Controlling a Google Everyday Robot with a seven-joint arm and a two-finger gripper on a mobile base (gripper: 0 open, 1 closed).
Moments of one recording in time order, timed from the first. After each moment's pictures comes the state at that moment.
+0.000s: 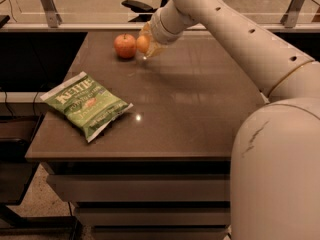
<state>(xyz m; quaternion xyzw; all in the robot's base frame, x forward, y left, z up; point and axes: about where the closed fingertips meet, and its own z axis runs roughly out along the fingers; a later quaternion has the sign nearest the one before) 0.783 0.026 0.871 -0.79 0.48 -0.08 0.37</state>
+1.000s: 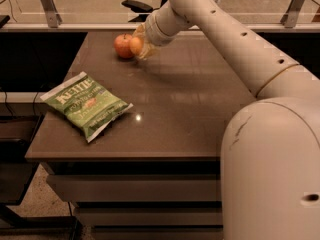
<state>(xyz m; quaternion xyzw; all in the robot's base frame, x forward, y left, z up) 0.788 0.052 0.863 -0.79 0.47 -0.04 0.39</state>
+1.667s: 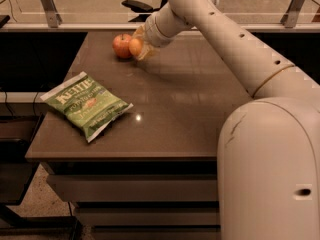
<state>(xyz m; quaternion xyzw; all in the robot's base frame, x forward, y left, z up) 0.791 0.054 0.856 -0.79 0.47 -0.03 0.39</state>
